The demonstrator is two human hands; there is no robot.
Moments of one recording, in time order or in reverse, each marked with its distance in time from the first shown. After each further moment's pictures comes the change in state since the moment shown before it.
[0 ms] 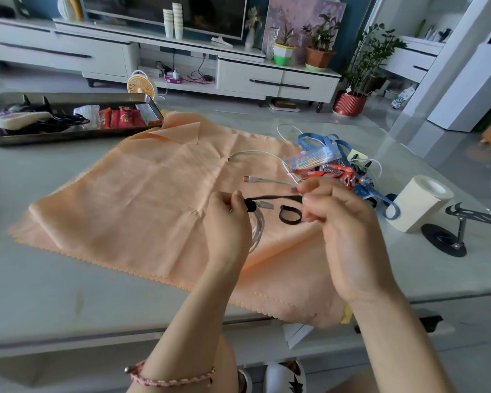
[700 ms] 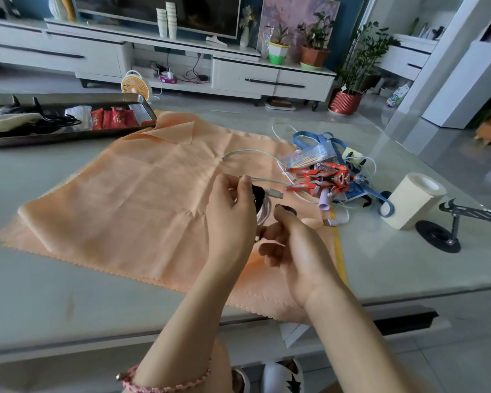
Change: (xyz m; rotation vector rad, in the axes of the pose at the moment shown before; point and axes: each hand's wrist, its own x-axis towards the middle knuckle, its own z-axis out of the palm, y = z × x) left_hand -0.008 0.019 0.003 -0.083 -0.007 0.202; right_hand 0.005 0.041 0.018 0.133 0.161 0.607
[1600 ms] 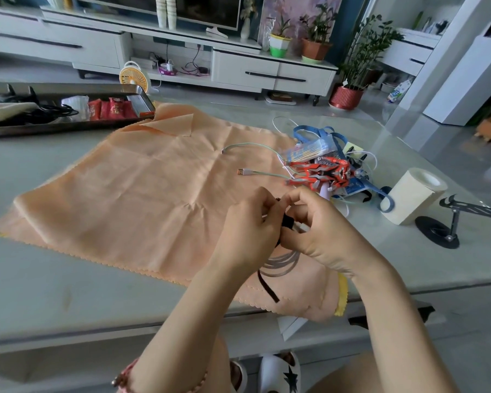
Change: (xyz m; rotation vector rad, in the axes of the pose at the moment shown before) left_hand -0.017 -0.004 -0.004 0.230 -0.432 0.062; right_hand 0.012 -0.023 -0.043 -0.707 -0.337 -0.445
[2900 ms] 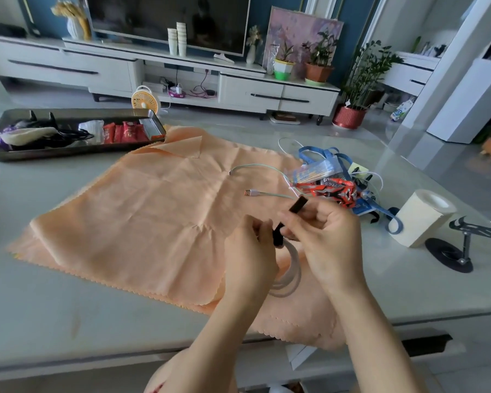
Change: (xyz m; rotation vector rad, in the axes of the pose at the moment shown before) left_hand -0.002 -0.006 0.008 -0.081 0.213 -0.189; right_hand 0.007 -0.013 0.024 0.131 0.518 -0.150
